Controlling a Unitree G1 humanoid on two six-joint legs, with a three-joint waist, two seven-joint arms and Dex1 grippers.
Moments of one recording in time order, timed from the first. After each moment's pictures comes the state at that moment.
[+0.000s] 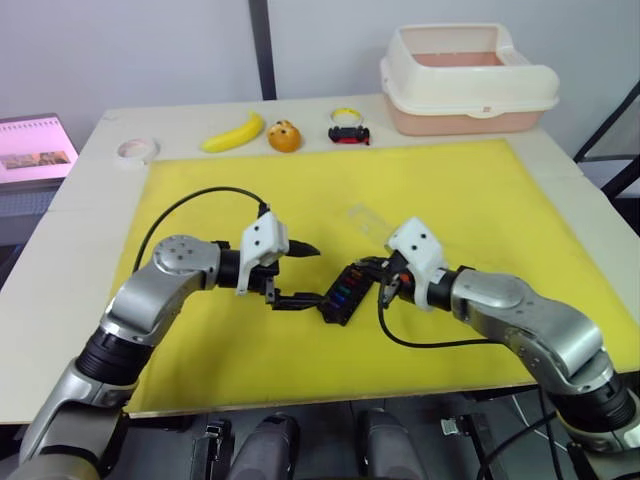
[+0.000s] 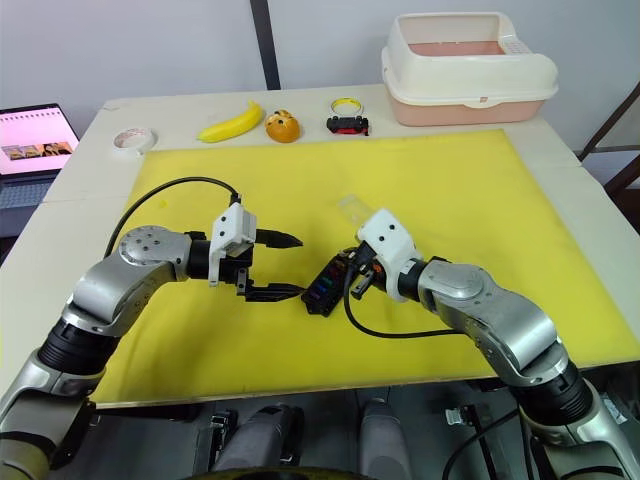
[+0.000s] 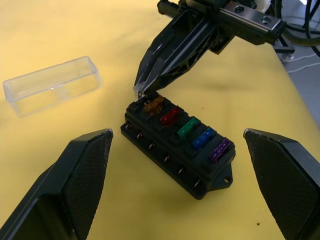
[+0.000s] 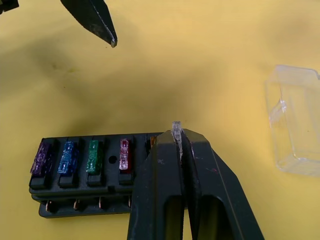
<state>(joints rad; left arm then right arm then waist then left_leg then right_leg) -0.53 0.64 -0.24 -0.19 -0.43 0.47 -1.08 -0.38 -0.71 0.19 -0.56 0.59 0.89 0.35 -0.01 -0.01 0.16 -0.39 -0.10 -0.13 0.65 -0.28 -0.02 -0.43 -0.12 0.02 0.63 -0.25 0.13</state>
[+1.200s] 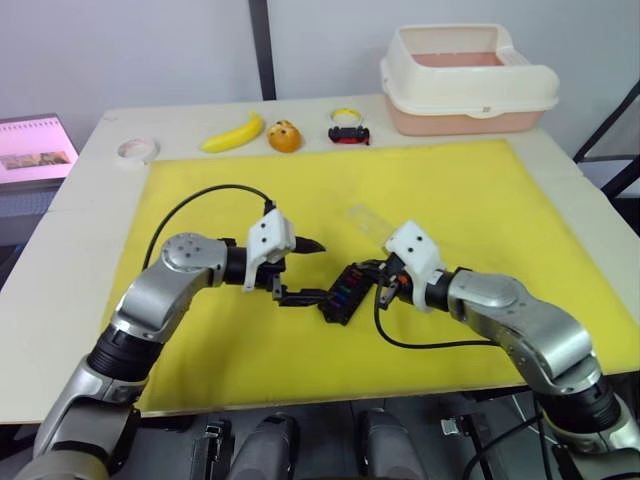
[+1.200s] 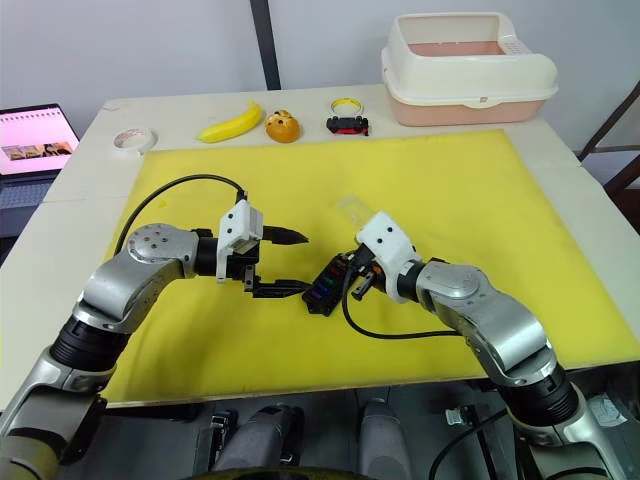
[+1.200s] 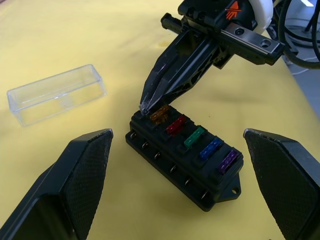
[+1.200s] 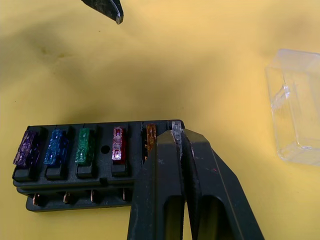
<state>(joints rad) -0.55 0.60 -0.24 -0.17 -0.40 0.47 -1.08 -0.37 -0.65 0.18 -0.55 0.45 0.94 0.43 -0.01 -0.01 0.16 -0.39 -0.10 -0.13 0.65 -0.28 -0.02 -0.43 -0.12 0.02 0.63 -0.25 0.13</state>
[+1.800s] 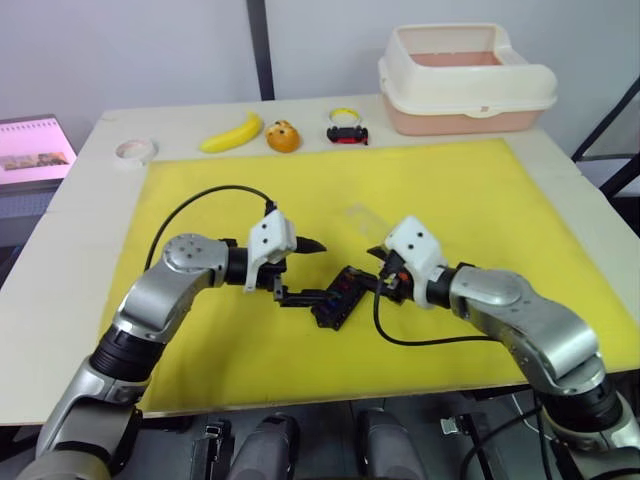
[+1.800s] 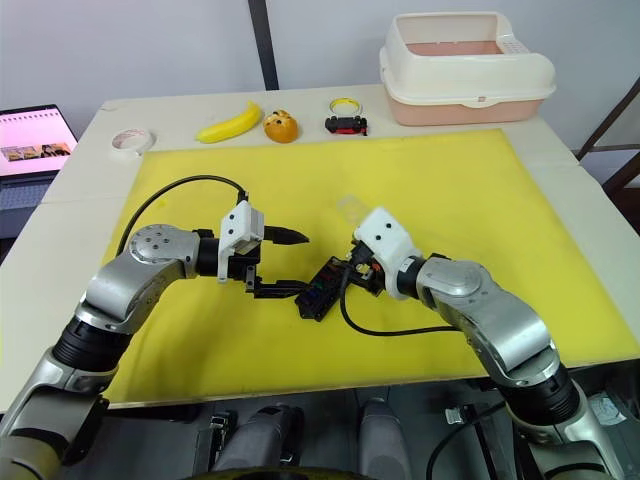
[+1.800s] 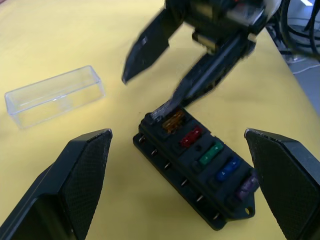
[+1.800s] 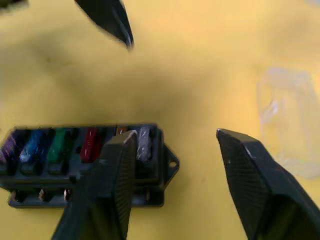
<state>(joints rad) -0.54 0.59 -0.24 -0.17 -0.39 0.46 -1.08 -0.43 -0.65 0.13 -0.64 0.46 1.02 0.45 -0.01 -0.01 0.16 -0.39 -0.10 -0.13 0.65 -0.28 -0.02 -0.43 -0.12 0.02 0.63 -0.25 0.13</state>
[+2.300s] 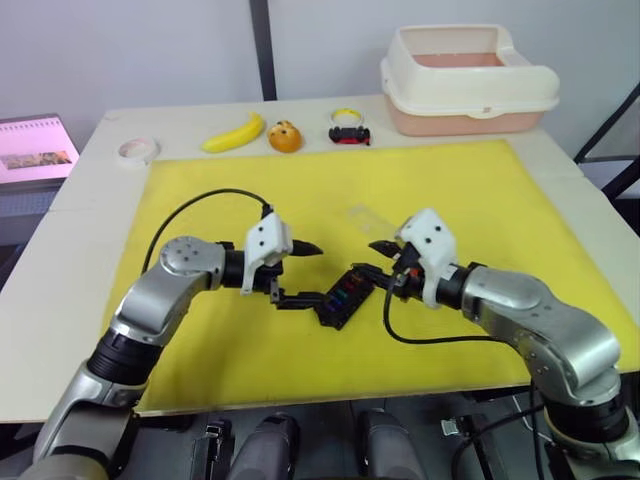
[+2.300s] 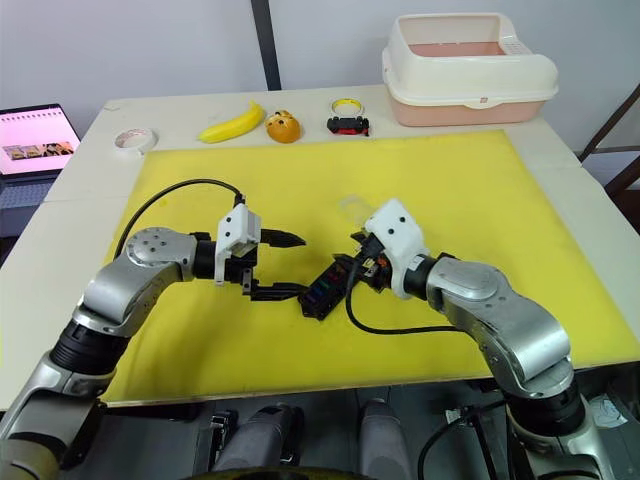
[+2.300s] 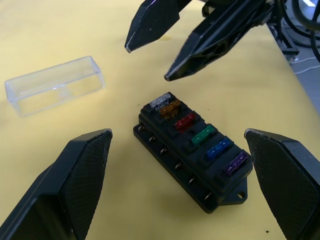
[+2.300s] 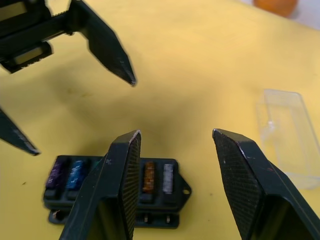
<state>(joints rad) -0.52 0.59 -0.22 -0.17 -0.38 0.46 -1.10 -0.33 -0.57 0.03 -0.65 0.52 0.98 0.45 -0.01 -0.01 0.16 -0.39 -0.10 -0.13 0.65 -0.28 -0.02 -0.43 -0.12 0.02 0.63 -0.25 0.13</state>
